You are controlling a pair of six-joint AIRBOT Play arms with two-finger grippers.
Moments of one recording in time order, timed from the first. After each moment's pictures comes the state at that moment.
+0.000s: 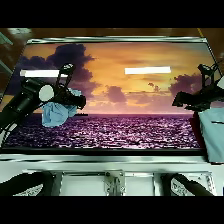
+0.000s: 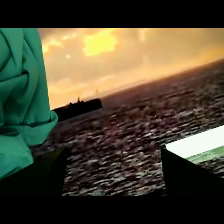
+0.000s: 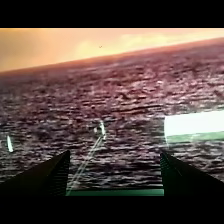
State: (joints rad) left arm -0.46 -1.25 1.25 1.58 -1.10 -1.70; right arm -0.17 -1.19 1.25 -1.39 1.40 1.53
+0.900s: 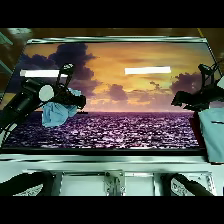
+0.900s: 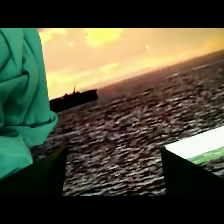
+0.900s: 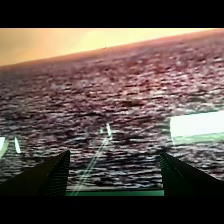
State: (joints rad) left arm -0.46 -1.25 1.25 1.58 -1.09 -1.70; right arm -0.17 -1.19 1.25 -1.35 1.40 1.55
